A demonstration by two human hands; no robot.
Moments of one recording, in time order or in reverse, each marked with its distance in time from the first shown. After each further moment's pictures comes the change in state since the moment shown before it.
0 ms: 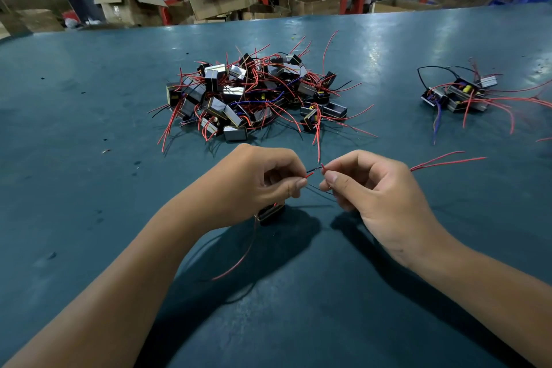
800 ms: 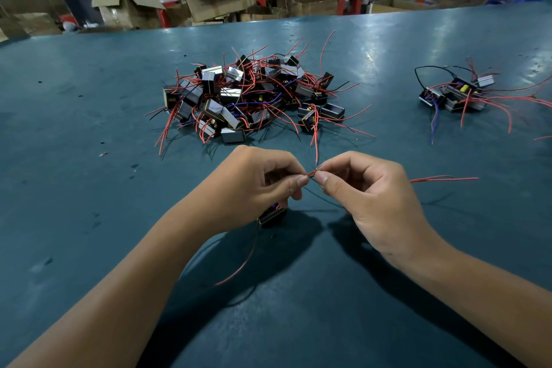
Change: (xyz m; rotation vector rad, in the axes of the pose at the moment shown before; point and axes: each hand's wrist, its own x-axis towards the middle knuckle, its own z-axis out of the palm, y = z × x) left_hand 0.000 0.004 0.007 -0.047 0.051 -0.043; right_hand 0.000 0.005 0.002 -0.078 0.002 -0.124
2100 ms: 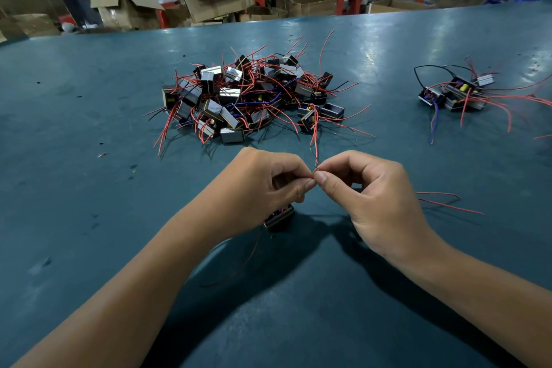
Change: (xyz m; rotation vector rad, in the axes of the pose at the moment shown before) left_hand 0.002 0.009 0.007 0.061 0.042 0.022; right_hand 0.001 0.001 0.000 -0.144 0.018 -0.100
